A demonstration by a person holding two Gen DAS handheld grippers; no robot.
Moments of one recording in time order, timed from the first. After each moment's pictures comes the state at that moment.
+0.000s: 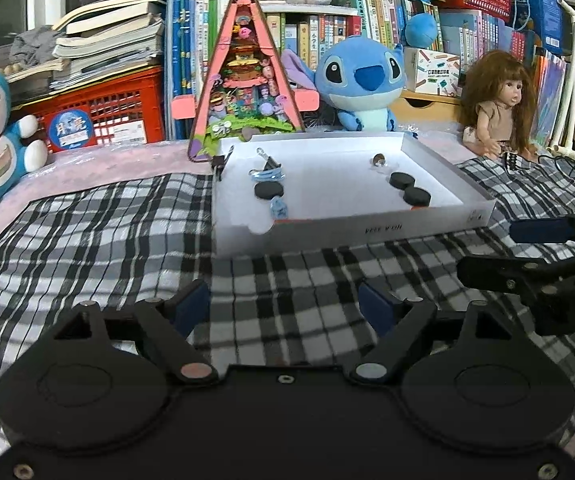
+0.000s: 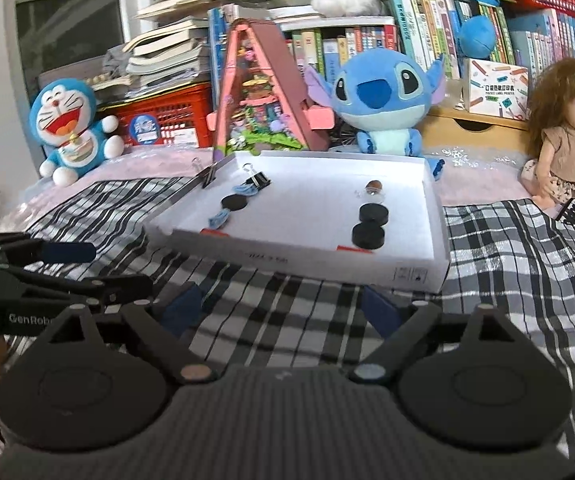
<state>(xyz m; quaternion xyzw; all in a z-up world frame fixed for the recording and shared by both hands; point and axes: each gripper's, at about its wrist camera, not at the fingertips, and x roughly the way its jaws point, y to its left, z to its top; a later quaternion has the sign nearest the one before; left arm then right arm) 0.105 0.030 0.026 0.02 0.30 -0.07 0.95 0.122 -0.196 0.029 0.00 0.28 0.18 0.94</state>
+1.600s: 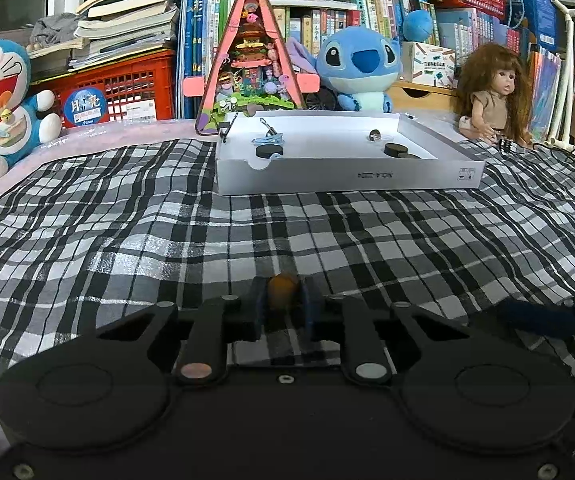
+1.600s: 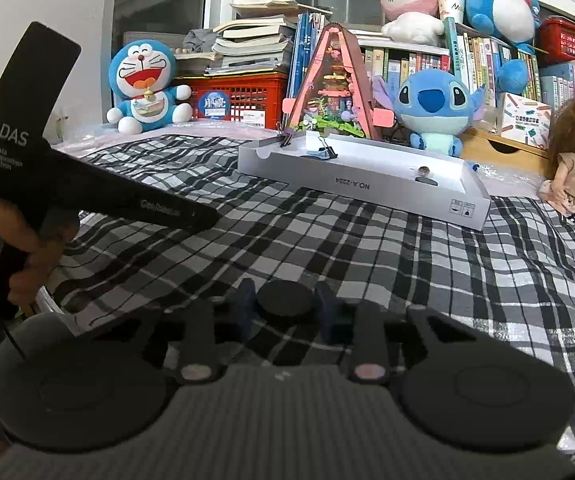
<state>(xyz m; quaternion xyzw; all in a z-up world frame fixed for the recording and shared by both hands) 0.054 0.027 -0.018 0.01 0.28 -0.07 0.96 0.004 -0.167 -0.031 -0.07 0.21 0.23 0.95</state>
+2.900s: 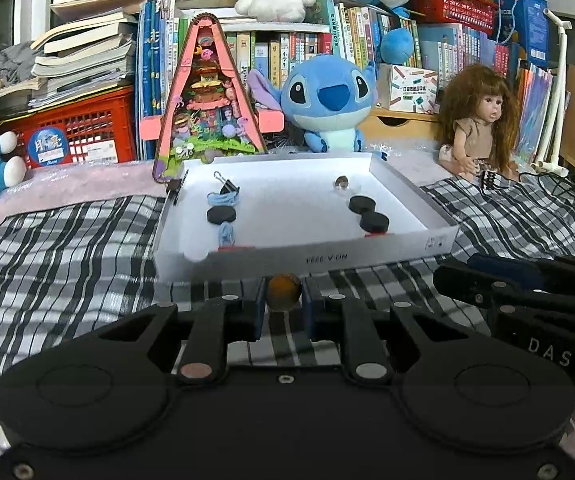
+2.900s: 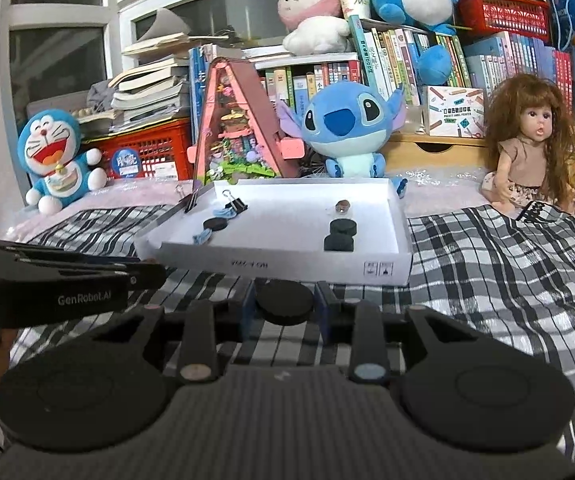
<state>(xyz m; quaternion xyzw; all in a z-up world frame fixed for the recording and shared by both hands) 0.115 -0.018 0.040 0.01 0.28 -0.09 0.96 0.088 -0.208 0.024 0.02 0.22 0.13 0.97</state>
